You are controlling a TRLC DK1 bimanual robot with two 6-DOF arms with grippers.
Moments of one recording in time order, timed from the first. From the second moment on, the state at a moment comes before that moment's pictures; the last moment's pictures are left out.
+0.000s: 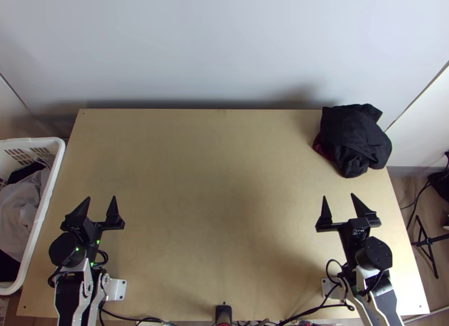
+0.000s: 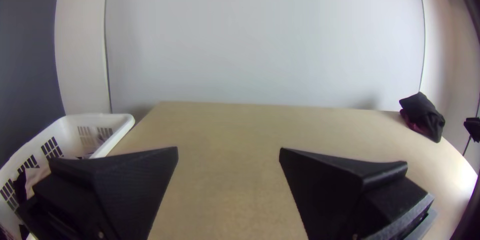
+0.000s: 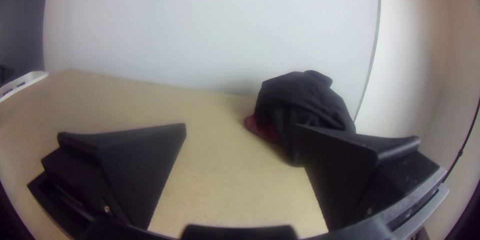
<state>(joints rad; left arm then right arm) 0.09 0.00 0.07 -0.22 0.01 -0.03 0.32 0.00 0.09 -0.18 0.27 -0.07</state>
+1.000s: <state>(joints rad) 0.08 0.00 0.07 -0.22 0.01 -0.03 0.32 0.00 0.09 -0.18 0.27 -0.07</state>
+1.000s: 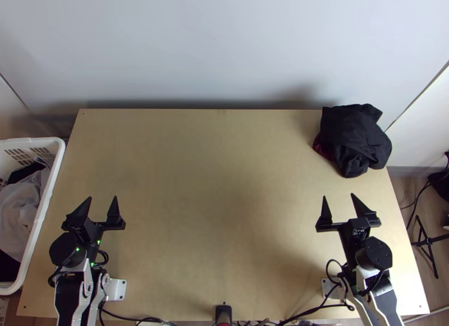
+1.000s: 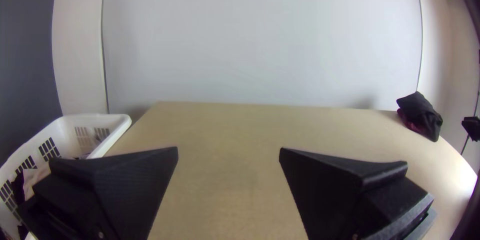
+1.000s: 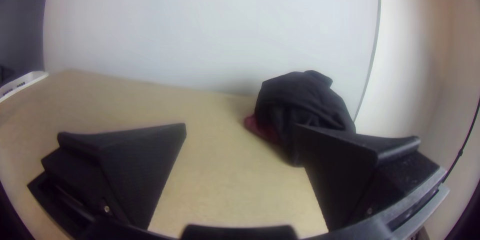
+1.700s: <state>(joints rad) 0.08 0.00 0.07 -0.22 0.01 -0.03 0.32 0.00 0.09 -0.28 0.27 0.38</state>
